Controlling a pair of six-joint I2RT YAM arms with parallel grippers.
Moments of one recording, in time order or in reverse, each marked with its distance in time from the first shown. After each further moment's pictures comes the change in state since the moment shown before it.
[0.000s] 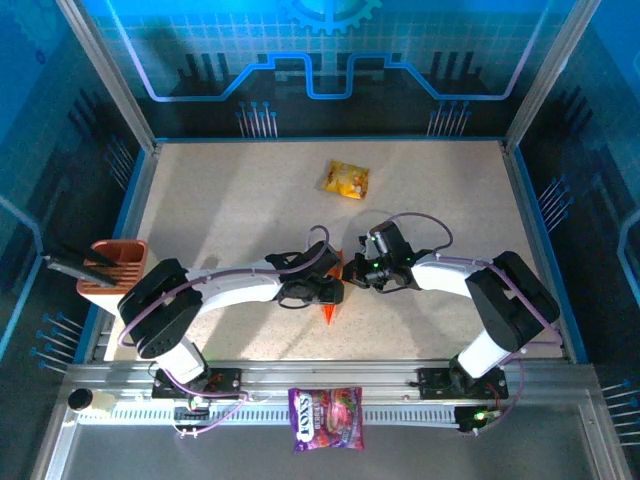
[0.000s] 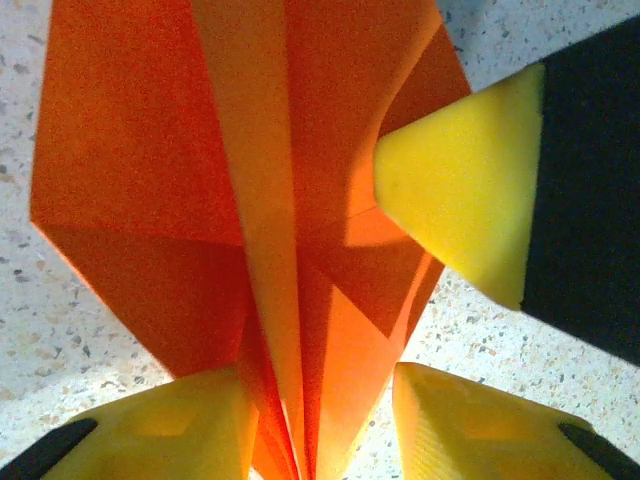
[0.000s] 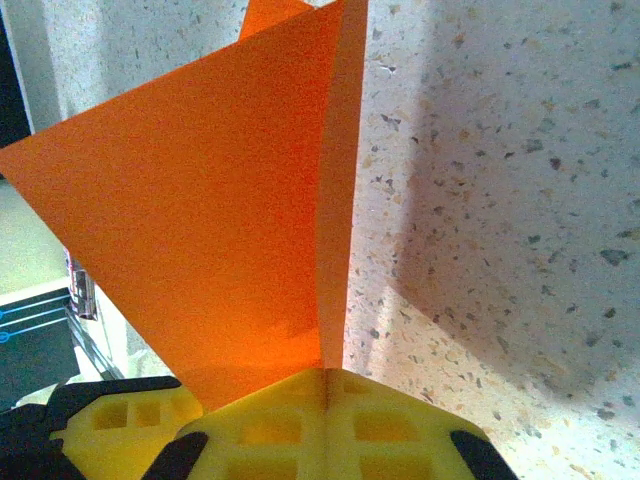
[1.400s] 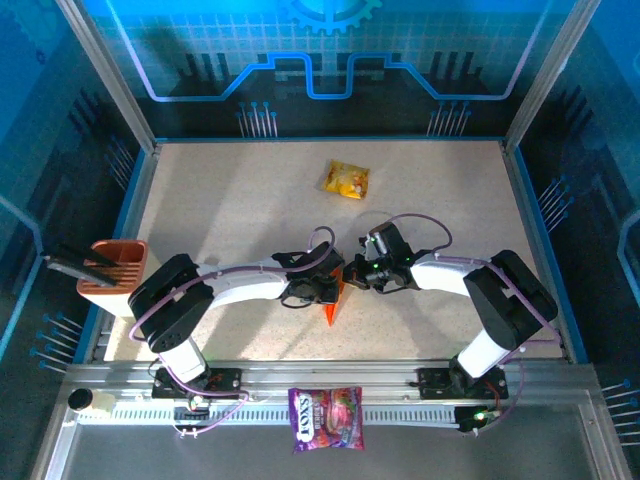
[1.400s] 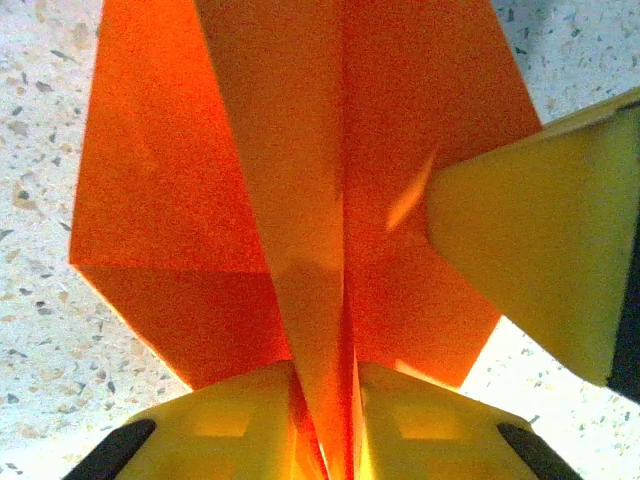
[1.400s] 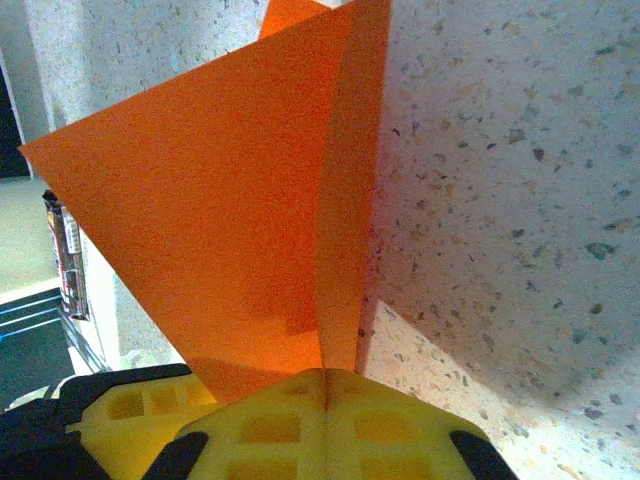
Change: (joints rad) left arm 0.000 0.058 0.023 -0.018 -0.044 0.016; right arm 0.000 0.013 0.000 -0.007 0.000 0.000
